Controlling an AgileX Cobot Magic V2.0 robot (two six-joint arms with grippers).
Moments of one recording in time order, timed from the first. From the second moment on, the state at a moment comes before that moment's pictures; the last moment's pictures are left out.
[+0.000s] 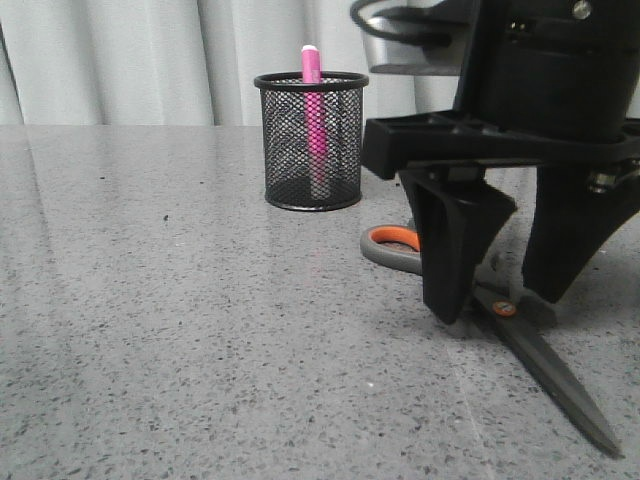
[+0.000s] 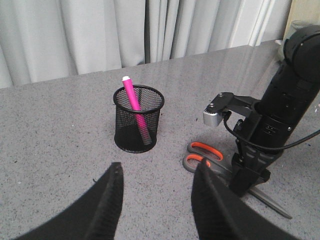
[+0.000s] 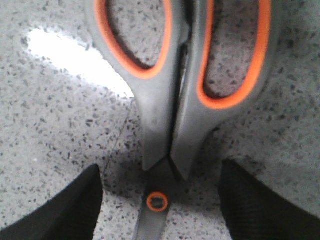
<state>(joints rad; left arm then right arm) -0.62 0.49 -0.74 -0.14 0.59 0.03 0.61 1.56 -1.13 0.10 1.05 0.17</state>
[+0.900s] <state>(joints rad) -0.62 0.49 -0.74 -0.16 0.63 0.03 0.61 1.64 -1.17 0.02 1.13 0.22</state>
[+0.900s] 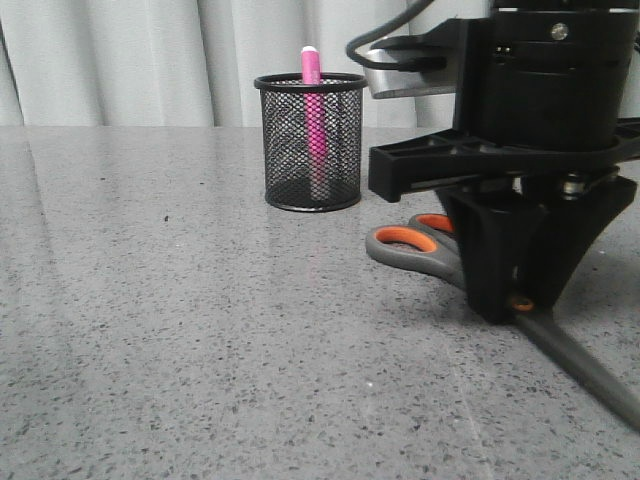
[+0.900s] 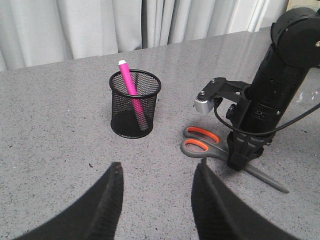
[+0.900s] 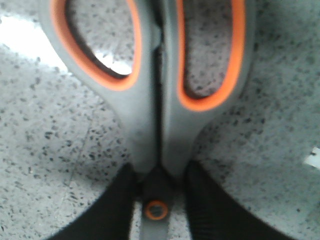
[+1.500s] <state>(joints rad) -0.62 0.49 -0.74 -0.16 0.67 0.03 0.64 1.57 -1.57 -0.12 1.15 0.22</state>
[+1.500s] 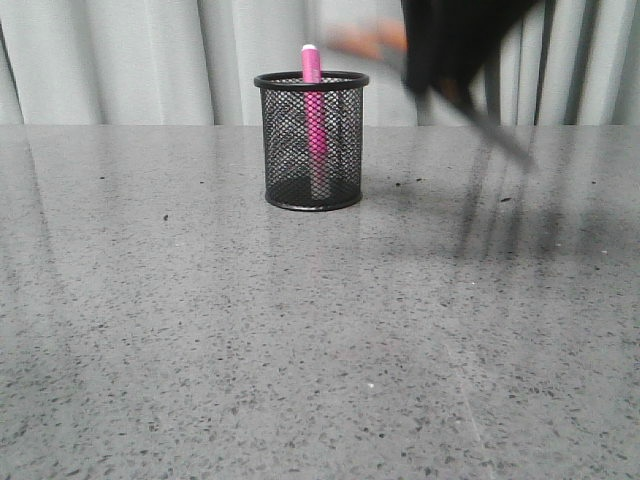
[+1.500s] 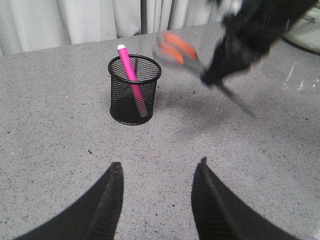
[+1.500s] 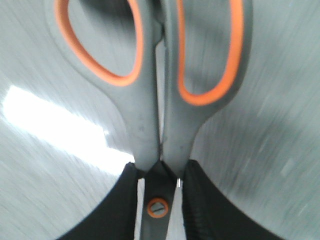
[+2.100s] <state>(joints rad) -0.62 0.49 -0.74 -0.17 0.66 0.03 0.64 1.74 -1.61 -0.26 0.39 0.20</state>
